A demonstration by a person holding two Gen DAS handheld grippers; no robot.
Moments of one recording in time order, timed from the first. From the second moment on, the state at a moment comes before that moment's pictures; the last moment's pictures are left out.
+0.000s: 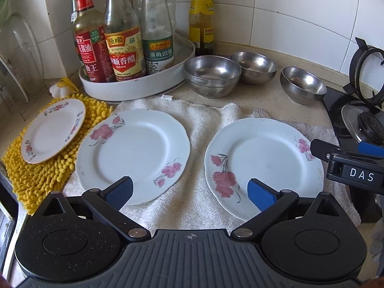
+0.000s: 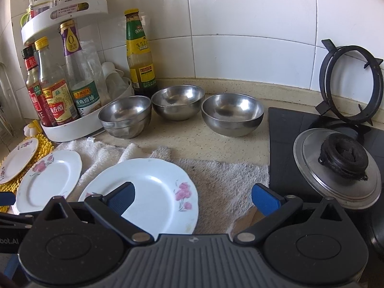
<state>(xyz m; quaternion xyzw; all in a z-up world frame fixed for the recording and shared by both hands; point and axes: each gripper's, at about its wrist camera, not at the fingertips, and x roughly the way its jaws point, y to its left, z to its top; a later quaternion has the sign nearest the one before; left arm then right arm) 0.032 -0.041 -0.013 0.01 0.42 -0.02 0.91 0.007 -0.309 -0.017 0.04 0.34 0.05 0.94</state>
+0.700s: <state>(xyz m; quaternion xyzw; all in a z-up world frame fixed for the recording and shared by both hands) 0.054 -0.081 -0.026 0.00 0.46 0.01 0.89 0.042 -0.336 -0.038 0.04 0.37 0.09 0.92</state>
